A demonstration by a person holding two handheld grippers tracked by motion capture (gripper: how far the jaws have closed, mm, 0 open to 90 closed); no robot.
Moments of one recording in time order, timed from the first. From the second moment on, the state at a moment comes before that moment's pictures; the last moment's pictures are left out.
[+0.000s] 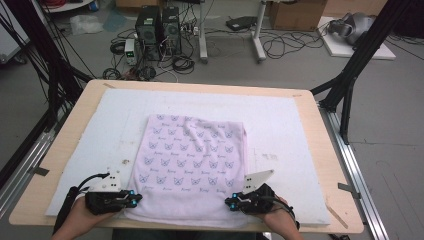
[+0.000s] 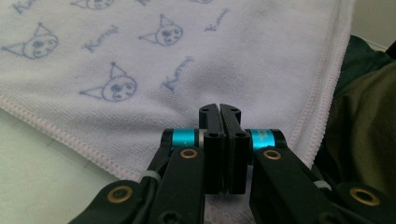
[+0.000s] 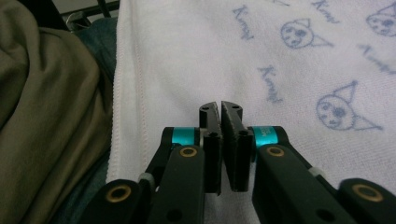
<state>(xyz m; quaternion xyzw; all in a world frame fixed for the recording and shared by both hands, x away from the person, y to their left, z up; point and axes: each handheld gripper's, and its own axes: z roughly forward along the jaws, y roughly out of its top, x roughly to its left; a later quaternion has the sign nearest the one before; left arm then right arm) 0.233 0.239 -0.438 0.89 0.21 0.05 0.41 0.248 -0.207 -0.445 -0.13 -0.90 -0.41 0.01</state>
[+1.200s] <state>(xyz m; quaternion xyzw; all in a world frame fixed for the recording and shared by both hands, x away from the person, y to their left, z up) 0.247 0.236 -0.439 0.89 0.22 0.07 0.40 0.255 -0.212 -0.443 -0.13 -0.90 -0.41 0.03</state>
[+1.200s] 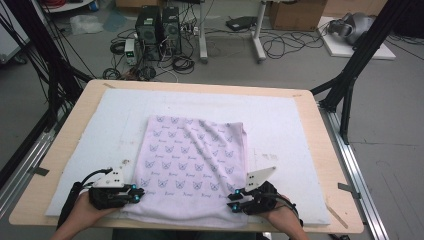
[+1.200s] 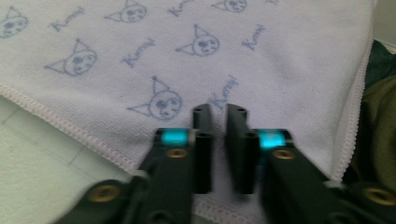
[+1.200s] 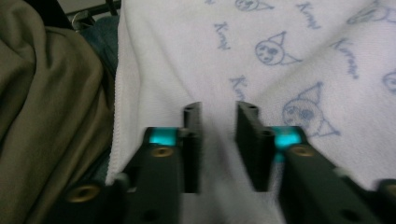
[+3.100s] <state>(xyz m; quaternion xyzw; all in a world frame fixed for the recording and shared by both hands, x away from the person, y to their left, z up) 0.207 0.247 -0.416 0.88 0.20 0.06 0.43 0.216 -0.230 -0.414 -0.10 -0.89 -0.45 0.01</state>
